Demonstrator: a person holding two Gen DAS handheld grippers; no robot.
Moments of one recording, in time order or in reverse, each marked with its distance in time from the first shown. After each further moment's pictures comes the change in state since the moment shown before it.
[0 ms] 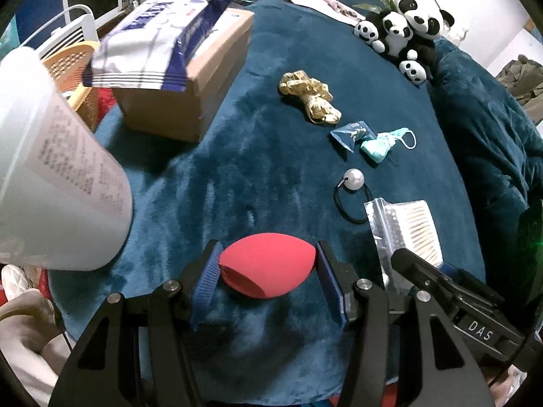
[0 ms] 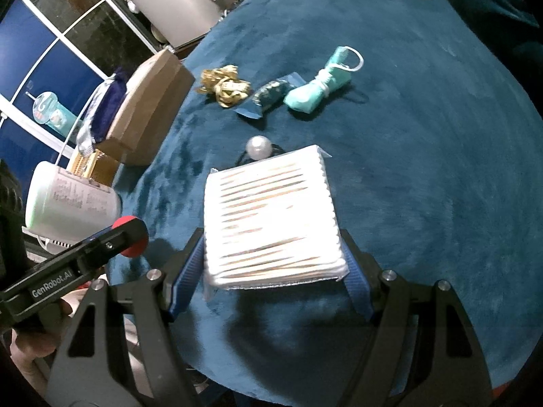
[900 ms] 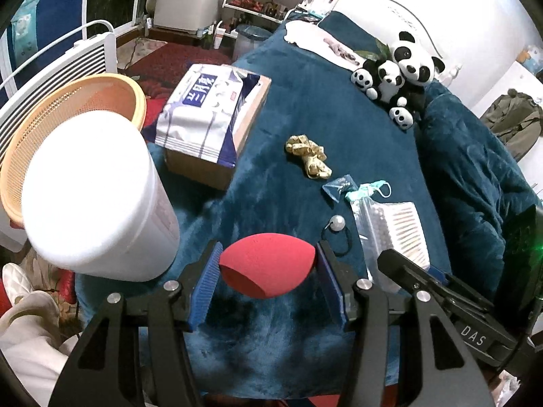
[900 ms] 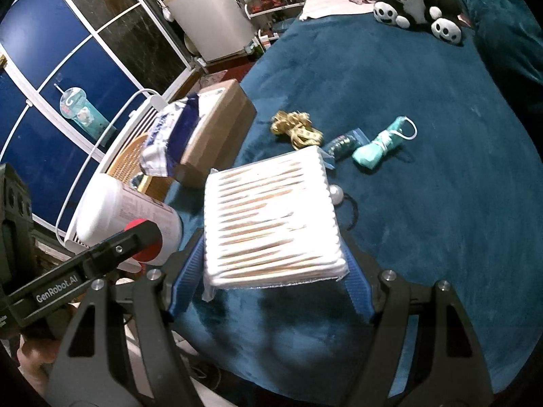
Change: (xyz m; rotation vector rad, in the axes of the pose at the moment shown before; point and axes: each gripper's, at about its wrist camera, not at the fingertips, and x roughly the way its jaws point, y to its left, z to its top) left arm -0.076 0.026 0.018 -0.063 -0.129 -0.058; right arm -0.039 0.073 0.022 -0.090 -0.089 0.058
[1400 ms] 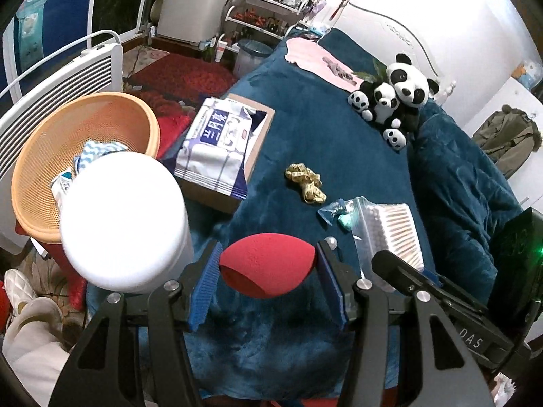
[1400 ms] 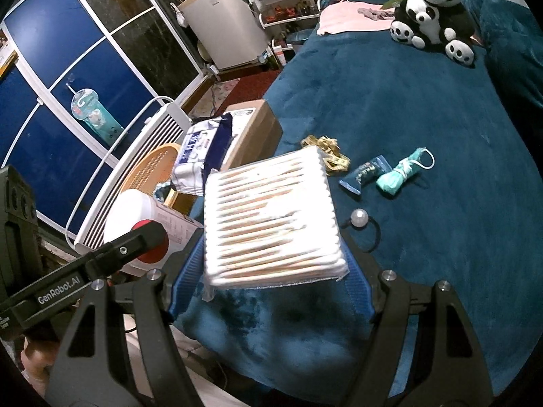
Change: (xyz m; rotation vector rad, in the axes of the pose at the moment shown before) left arm -0.036 0.012 0.019 -0.034 -0.057 -0.031; right arm -0.012 0.032 0.018 -0.035 -0.034 0.022
